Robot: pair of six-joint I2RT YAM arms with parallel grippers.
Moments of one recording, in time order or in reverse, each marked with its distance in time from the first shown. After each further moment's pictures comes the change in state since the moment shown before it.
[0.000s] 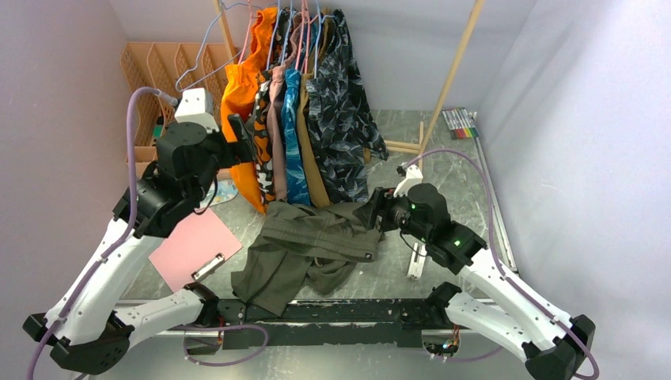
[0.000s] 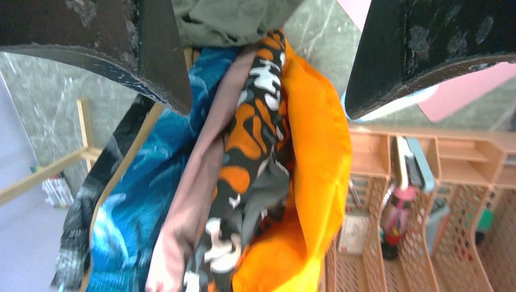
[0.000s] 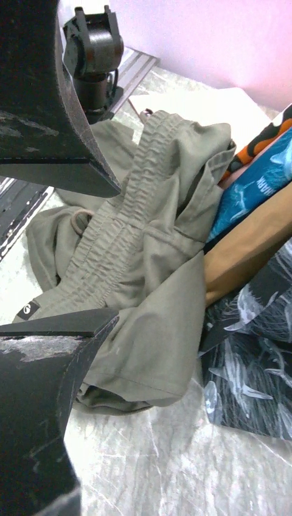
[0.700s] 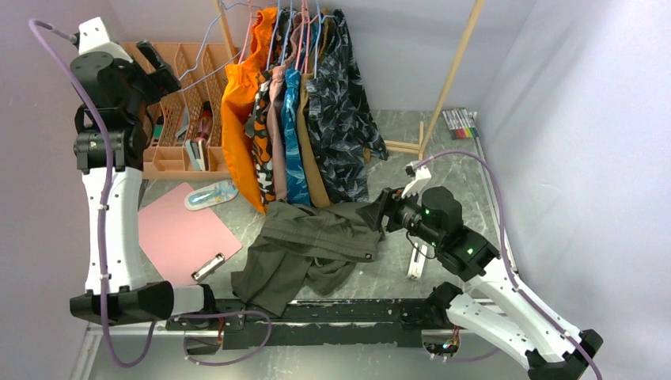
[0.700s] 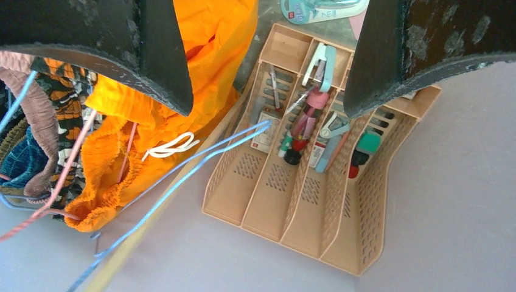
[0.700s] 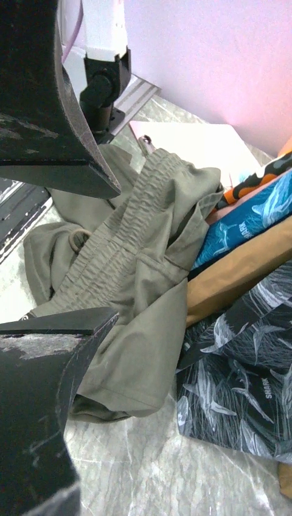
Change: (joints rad) left arm 0.653 0.305 0.410 0.104 0.332 0.119; right arm 0.000 -0.094 0.028 0.004 -0.026 -0.031
